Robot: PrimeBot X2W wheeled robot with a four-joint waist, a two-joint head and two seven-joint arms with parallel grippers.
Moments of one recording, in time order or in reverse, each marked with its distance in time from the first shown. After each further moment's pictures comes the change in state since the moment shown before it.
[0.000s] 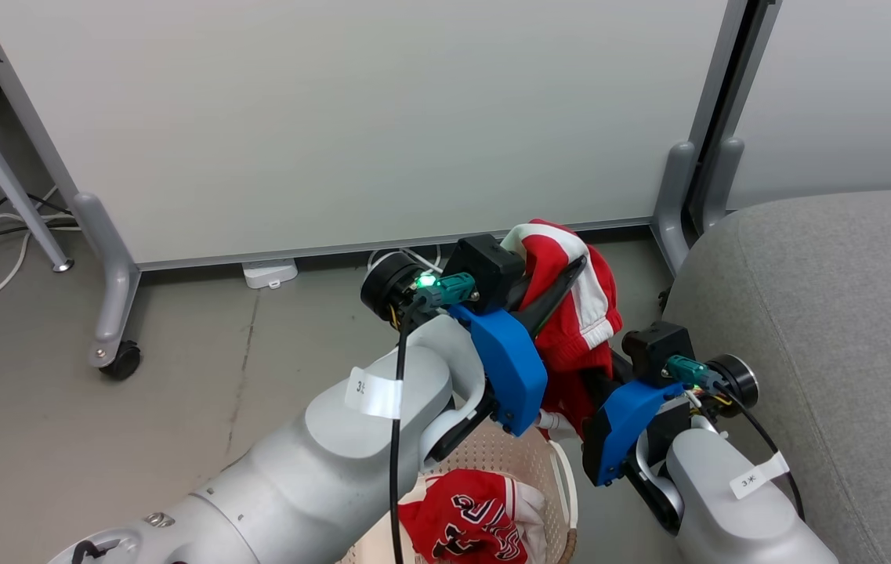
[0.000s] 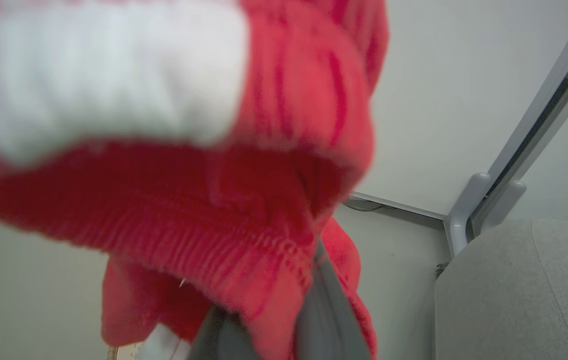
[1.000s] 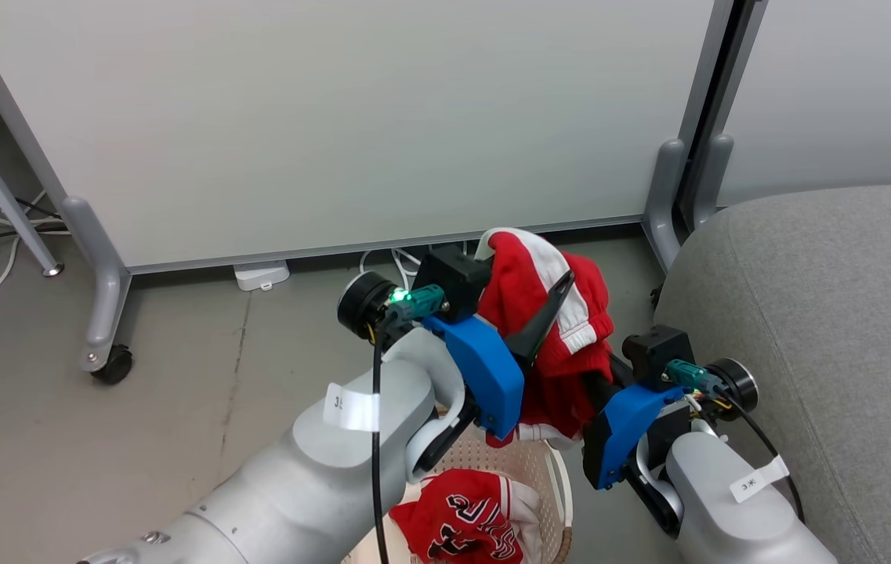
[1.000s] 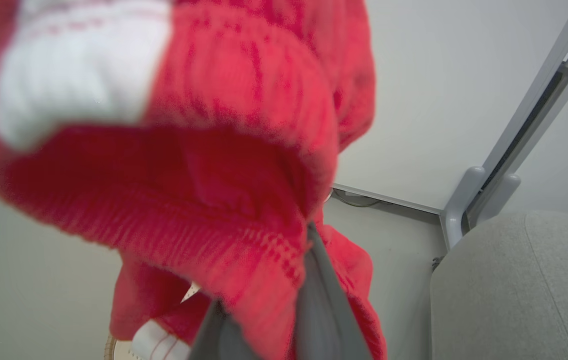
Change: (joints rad) left arm 0.036 0.000 0.030 0.047 -0.024 0.022 -0.052; right arm -0.005 0.000 0.016 0.026 0.015 0.000 -0.021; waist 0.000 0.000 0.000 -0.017
